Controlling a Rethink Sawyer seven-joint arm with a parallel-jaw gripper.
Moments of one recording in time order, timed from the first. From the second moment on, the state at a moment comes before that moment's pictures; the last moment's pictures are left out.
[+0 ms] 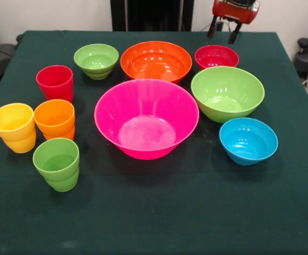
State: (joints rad) arm 0.25 -0.55 -0.20 2.02 0.11 0.22 2.02
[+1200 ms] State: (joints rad) arm 0.25 -0.55 -0.20 2.01 0.11 0.22 2.02
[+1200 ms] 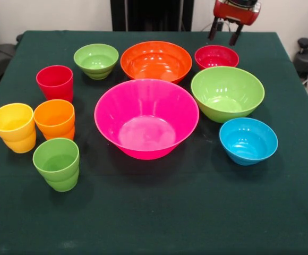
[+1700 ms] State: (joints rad) arm 0.21 -0.55 -0.19 2.01 0.11 0.19 2.02
